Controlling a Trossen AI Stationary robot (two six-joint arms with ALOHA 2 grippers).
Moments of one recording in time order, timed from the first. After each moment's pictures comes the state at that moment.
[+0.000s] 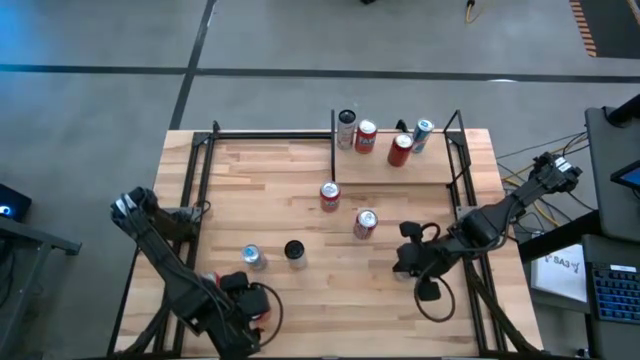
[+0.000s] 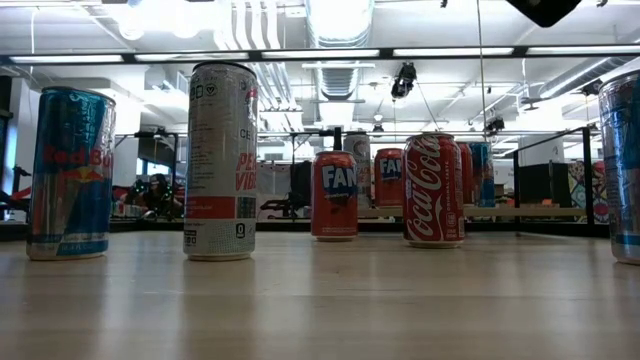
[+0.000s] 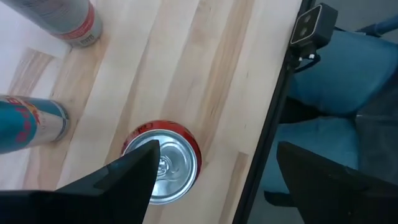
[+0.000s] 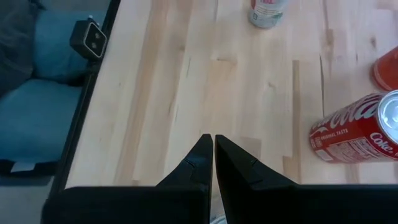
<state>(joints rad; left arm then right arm) -0.85 1.72 1.57 -1.09 -0.25 -1.17 0.58 1.22 1.07 -0.74 0.16 0.40</state>
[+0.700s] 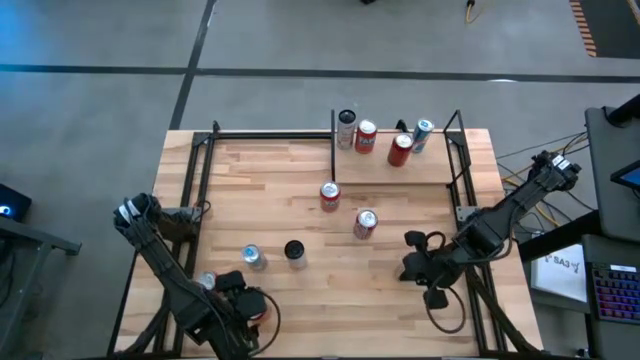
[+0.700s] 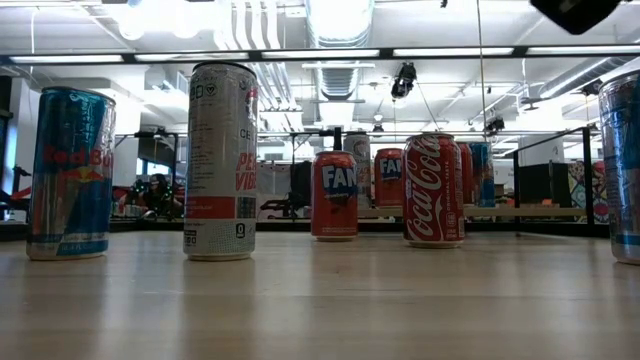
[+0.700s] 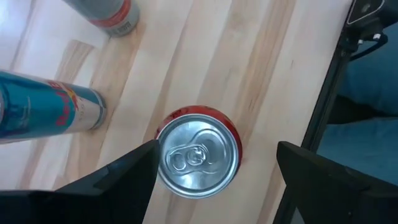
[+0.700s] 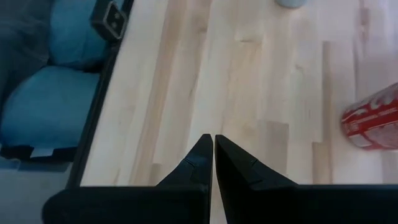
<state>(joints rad) -0.89 1.77 1.57 -1.20 -0.31 -1.22 0.67 1.21 1.00 -0.70 0.16 0.48</state>
